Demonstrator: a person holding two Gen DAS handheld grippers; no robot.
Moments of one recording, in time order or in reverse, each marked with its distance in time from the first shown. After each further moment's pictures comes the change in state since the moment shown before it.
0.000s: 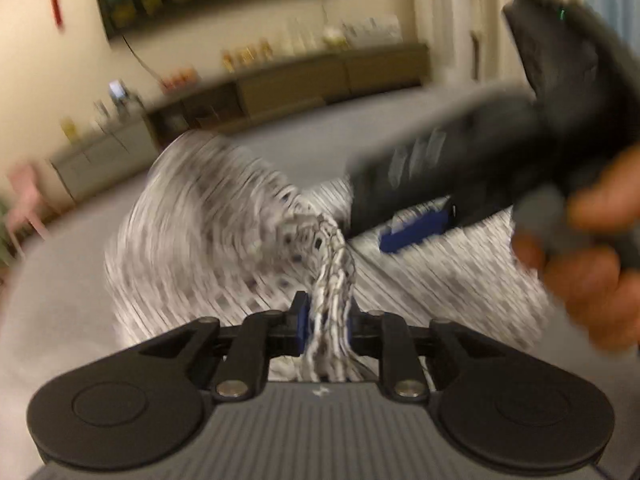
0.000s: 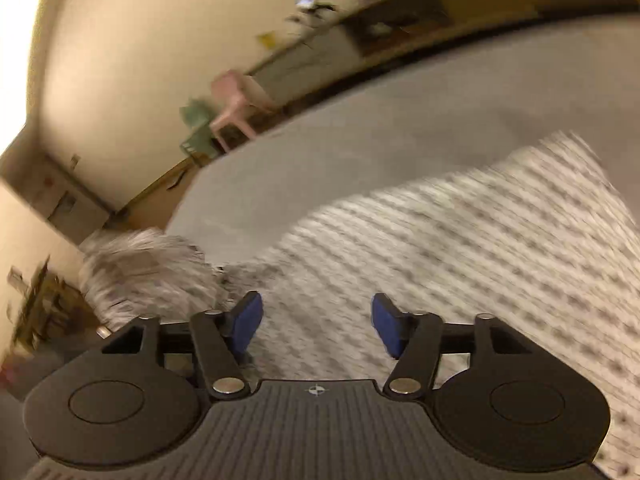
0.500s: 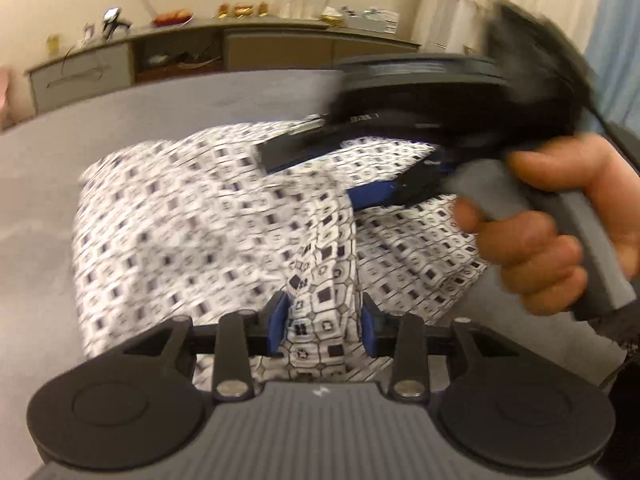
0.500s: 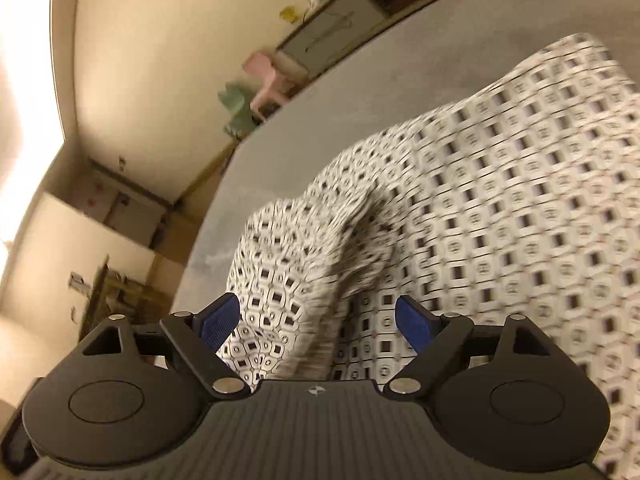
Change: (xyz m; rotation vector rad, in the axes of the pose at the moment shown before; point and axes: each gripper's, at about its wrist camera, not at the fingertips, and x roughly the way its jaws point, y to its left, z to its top) left arm -0.024 0.007 -0.046 -0.141 0.028 -0.166; right arm 0.019 -0.008 -0.013 0.028 0.099 0.159
